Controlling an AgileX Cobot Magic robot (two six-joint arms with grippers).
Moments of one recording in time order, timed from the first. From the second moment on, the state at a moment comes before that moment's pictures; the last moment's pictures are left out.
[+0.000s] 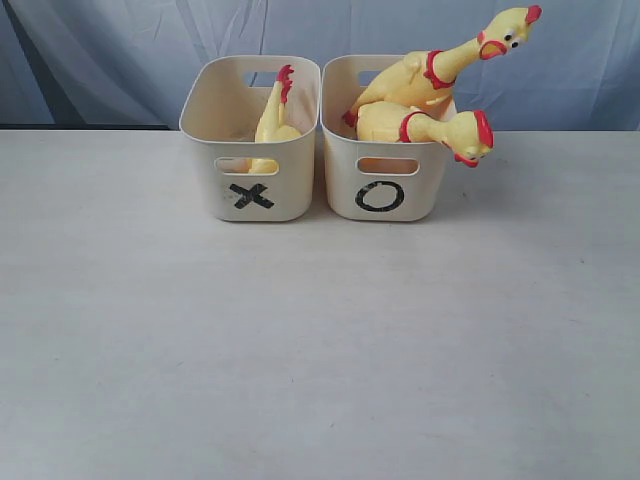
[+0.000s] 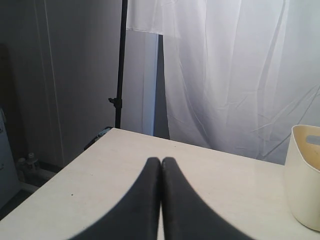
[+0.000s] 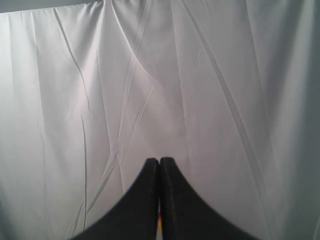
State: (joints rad) left arm 0.00 0.01 -0.55 0.41 0.72 -0.41; right arm 0.09 0.01 -0.43 -0.12 0.09 0.20
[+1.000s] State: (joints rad) left arm 0.01 0.01 -0.09 0.23 -0.48 -0.41; right arm 0.09 0.01 -0.15 -0.12 -0.33 0.20
